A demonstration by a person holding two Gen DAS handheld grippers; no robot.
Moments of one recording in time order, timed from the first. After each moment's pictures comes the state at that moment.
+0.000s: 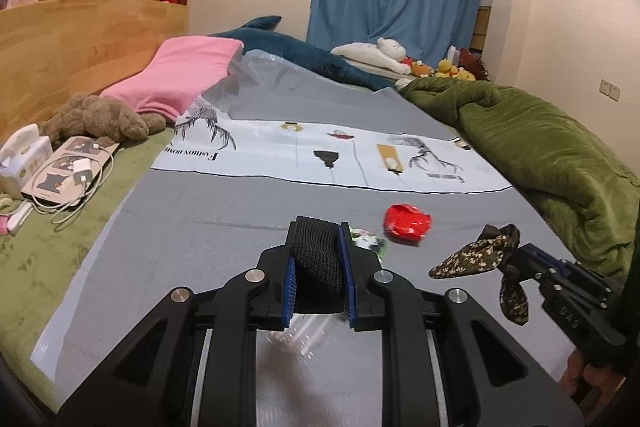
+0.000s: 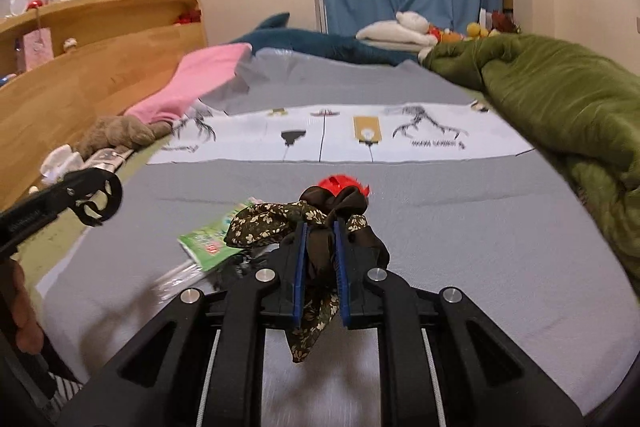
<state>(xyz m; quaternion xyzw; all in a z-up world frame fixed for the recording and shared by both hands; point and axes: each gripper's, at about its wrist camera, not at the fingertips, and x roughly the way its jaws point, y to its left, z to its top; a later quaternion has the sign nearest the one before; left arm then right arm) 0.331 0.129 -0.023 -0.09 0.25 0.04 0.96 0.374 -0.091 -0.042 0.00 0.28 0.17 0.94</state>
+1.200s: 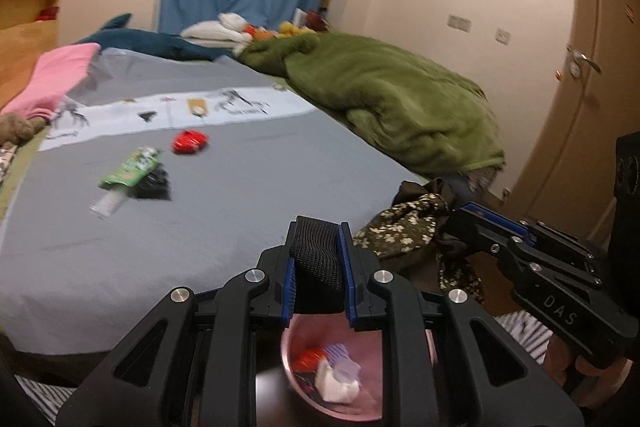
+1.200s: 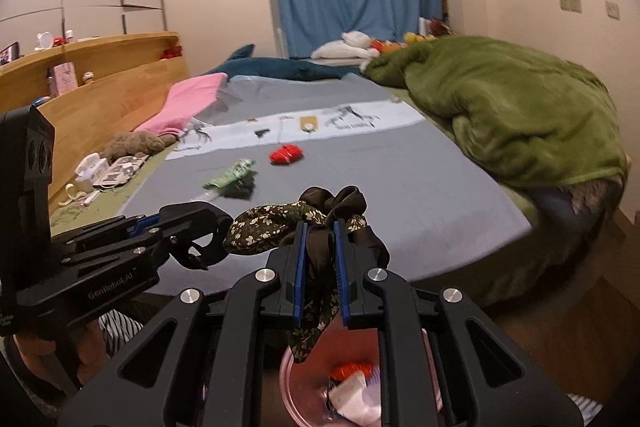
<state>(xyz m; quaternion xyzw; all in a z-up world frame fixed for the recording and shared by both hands) 0.133 -0.073 -0.019 -0.05 0.28 -0.21 0.93 0.097 -0.246 -0.003 0.04 0.27 0.10 0.96</state>
